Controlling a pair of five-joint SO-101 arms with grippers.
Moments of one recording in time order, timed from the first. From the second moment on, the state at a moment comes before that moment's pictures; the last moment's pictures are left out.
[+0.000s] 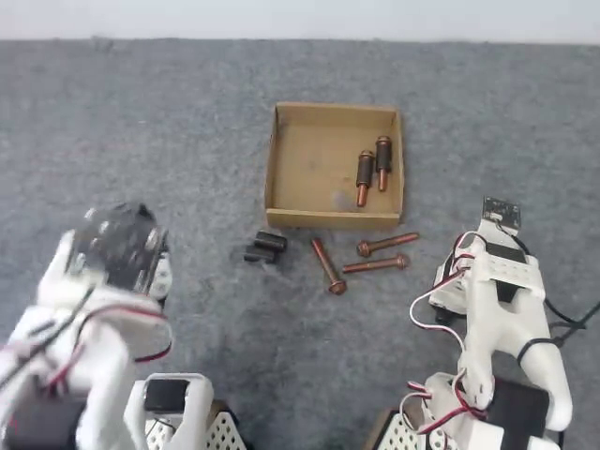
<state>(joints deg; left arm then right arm) -4.7 -67.6 20.2 90.3 -17.4 11.0 -16.5 56.6 56.2 -5.5</state>
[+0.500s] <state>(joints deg) 21.7 -40.2 19.9 90.3 -17.4 23.3 -16.6 56.5 55.6 -5.4</state>
